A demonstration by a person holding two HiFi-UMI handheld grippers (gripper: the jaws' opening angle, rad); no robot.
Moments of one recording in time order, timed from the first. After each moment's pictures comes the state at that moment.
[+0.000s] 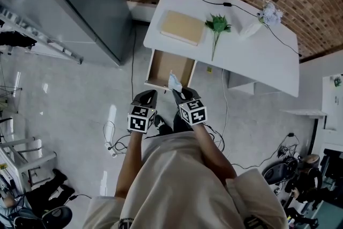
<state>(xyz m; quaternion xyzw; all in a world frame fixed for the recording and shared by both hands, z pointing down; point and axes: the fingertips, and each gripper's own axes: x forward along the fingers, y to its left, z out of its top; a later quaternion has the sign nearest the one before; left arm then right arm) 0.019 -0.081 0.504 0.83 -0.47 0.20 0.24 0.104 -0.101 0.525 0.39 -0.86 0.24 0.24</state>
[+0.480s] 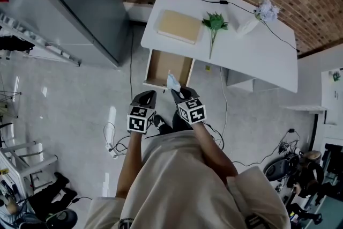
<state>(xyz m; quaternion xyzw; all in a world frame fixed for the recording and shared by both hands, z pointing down) 0.020 -0.077 0.507 0.83 -0.46 0.20 0.24 0.102 -0.098 0.527 0.39 -0.86 0.23 0.24</state>
